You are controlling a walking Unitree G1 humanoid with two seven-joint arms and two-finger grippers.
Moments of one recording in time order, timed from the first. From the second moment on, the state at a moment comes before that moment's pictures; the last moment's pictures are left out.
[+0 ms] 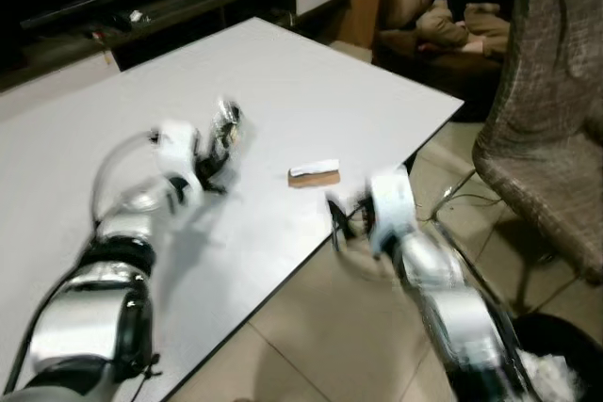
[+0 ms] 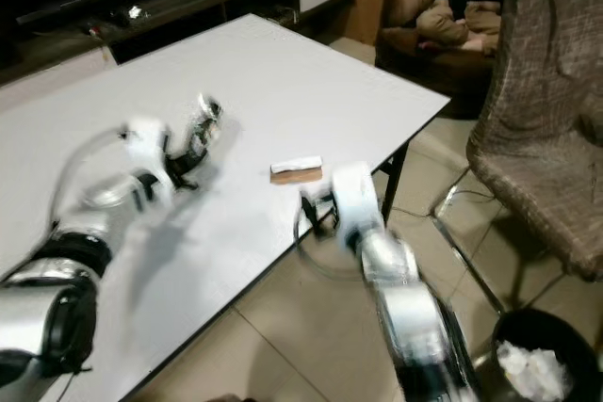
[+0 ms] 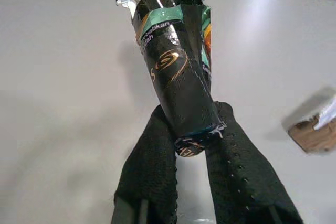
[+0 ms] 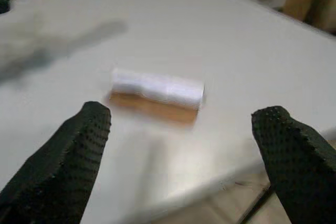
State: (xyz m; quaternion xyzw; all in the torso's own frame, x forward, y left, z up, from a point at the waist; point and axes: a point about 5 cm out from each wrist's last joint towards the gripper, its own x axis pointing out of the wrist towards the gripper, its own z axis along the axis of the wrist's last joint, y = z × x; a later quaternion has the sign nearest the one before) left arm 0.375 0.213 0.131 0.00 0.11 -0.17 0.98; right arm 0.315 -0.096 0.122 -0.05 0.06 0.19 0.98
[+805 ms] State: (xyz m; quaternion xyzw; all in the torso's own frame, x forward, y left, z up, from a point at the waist) left arm 0.258 0.223 0.211 0.04 0.01 -0.19 0.98; right arm 0.386 -0.103 0.118 -0.09 0.14 0.18 0.97
